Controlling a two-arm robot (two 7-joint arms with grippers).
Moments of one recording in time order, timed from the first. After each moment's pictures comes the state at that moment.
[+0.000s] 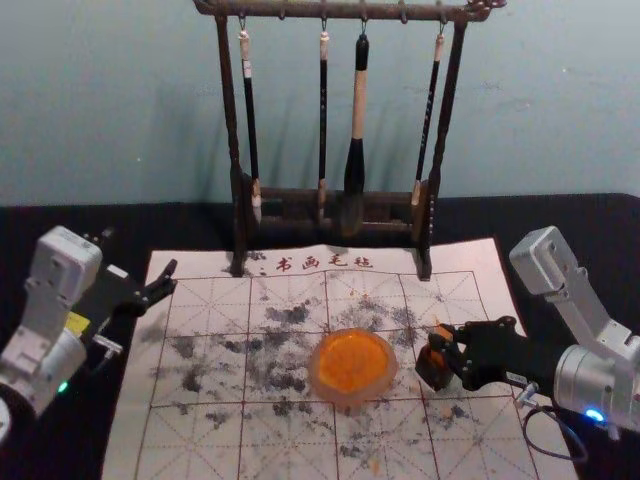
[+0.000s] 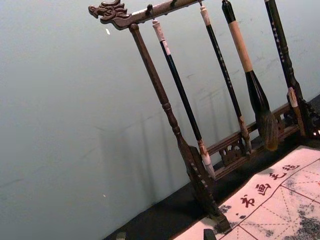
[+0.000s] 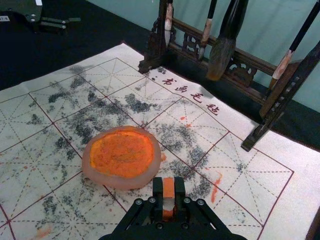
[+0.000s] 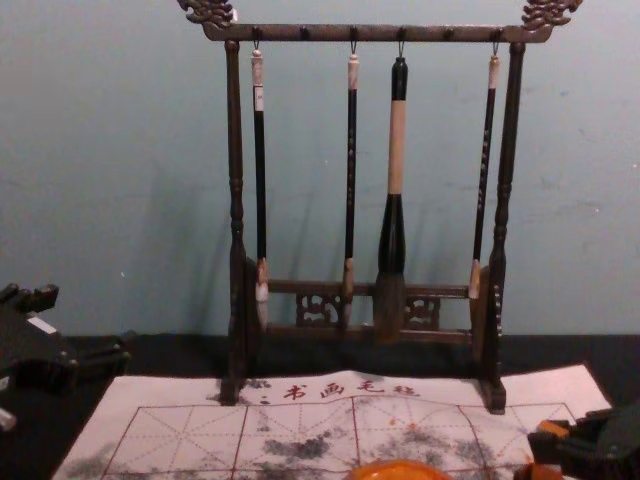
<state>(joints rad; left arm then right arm) -0.20 0.60 0.45 -1.41 -0.25 -0.12 0.03 0.17 0.61 -0.42 -1.63 0.37 0.35 0.44</state>
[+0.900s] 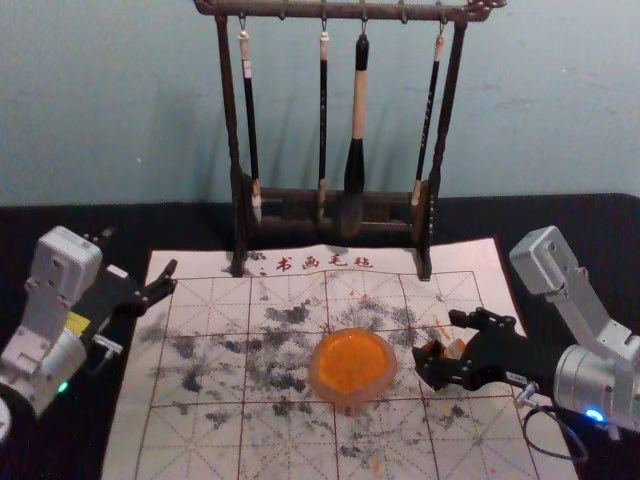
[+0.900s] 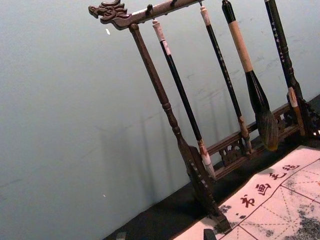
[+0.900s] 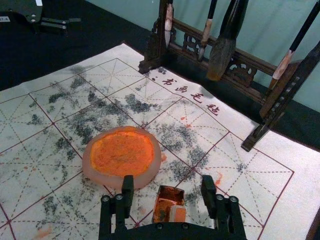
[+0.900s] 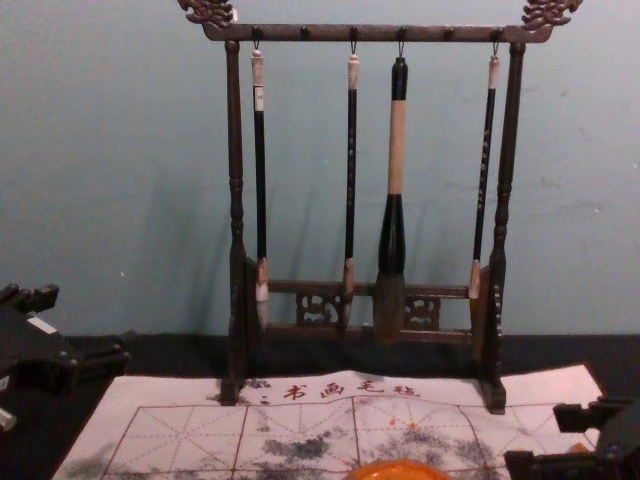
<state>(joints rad) -0.20 0.60 0.45 -1.41 -0.25 -0.12 0.03 0.17 0.61 -0.42 -1.63 0.37 0.35 0.44</state>
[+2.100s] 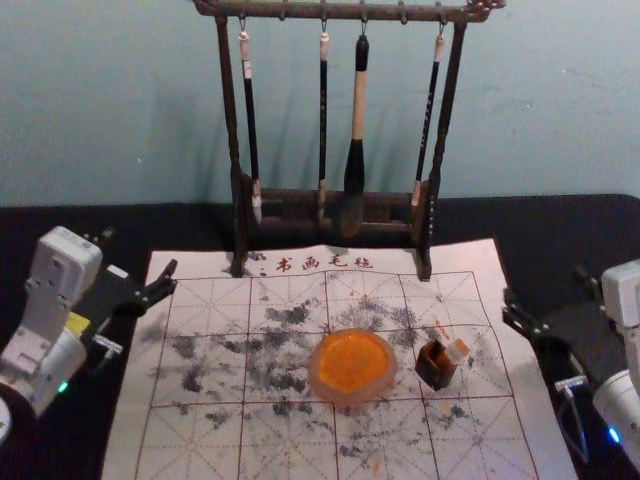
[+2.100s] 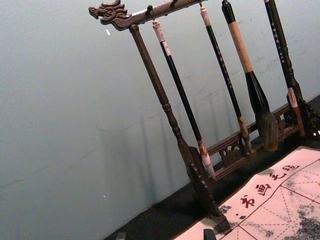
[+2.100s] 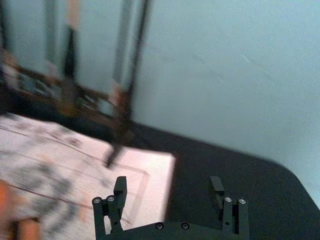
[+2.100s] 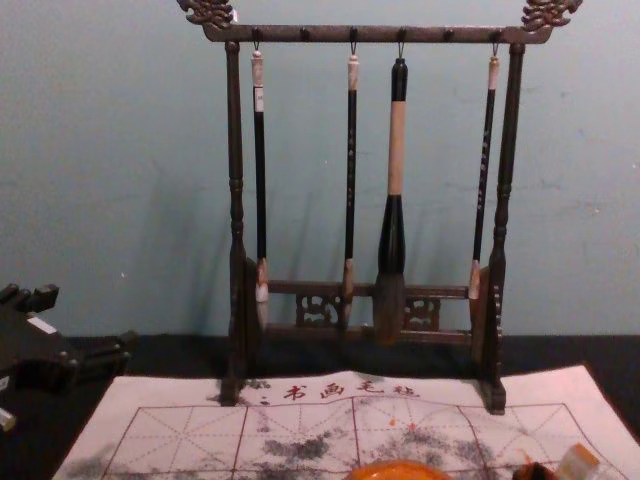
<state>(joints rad) -0.20 0.60 0.45 -1.41 -0.25 -0.12 0.03 -0.06 0.41 -0.22 -1.63 0.15 -0.01 -0.05</state>
